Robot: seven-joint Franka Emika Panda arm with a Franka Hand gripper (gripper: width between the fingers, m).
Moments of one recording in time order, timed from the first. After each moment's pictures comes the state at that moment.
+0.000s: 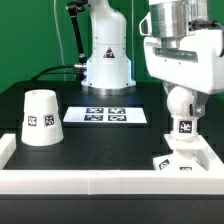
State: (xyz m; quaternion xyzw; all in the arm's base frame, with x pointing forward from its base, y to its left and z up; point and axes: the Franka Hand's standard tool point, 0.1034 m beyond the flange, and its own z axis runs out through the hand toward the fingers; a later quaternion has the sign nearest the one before) arm 0.600 0.103 0.110 -0.77 0.63 0.03 0.08
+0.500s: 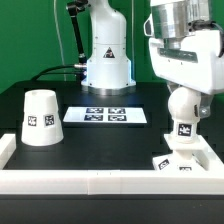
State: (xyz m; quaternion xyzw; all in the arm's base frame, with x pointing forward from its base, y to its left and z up) arm 0.599 0.111 0.111 -0.81 0.58 0.03 0.08
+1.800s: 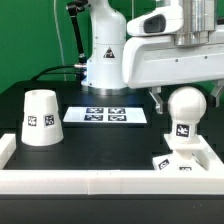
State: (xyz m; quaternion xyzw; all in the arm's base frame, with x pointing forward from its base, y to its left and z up) arm 0.606 0.103 0.114 -0.99 -0.11 -0.05 0.04
